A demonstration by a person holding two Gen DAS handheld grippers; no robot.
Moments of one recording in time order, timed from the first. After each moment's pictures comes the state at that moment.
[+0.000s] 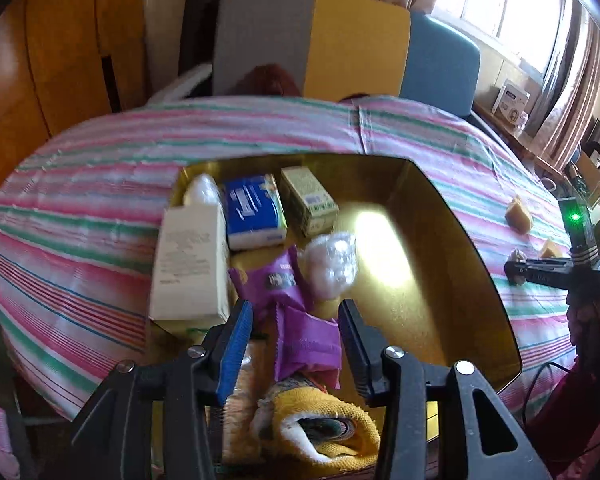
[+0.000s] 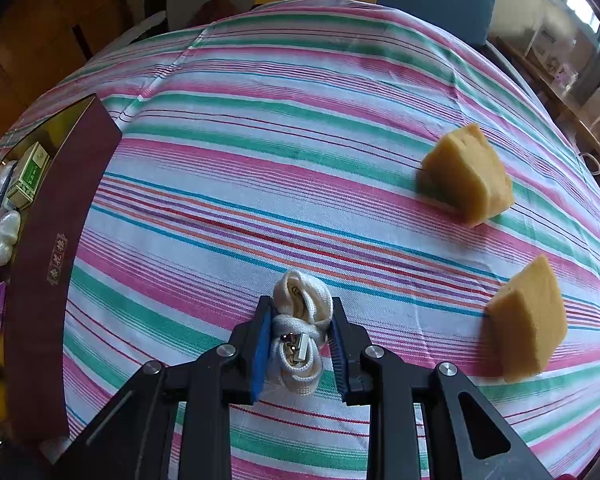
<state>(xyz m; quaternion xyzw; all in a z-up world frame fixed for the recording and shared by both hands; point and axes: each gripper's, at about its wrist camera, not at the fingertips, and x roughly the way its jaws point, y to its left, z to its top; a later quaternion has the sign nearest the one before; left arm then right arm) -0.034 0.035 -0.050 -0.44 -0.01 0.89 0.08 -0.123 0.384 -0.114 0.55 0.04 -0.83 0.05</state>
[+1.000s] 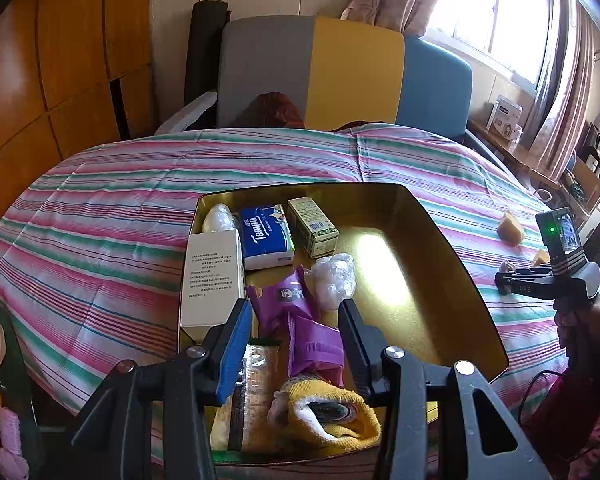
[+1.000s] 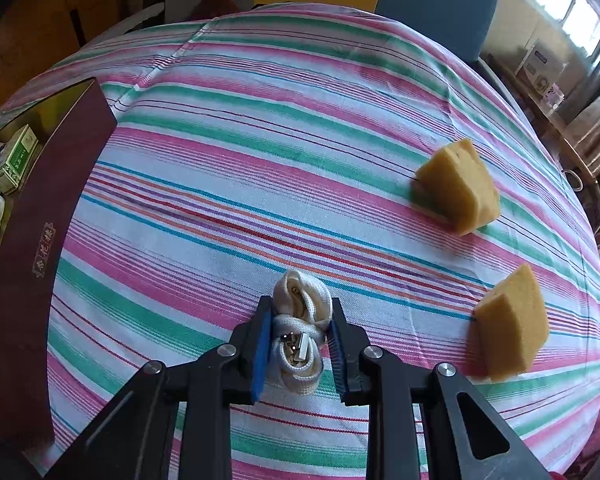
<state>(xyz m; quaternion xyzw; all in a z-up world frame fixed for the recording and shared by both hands) -0.023 0.026 -0.025 -0.41 -0.01 0.91 0.08 -0.120 0.367 -0.115 0.54 0.08 -0.84 0.02</state>
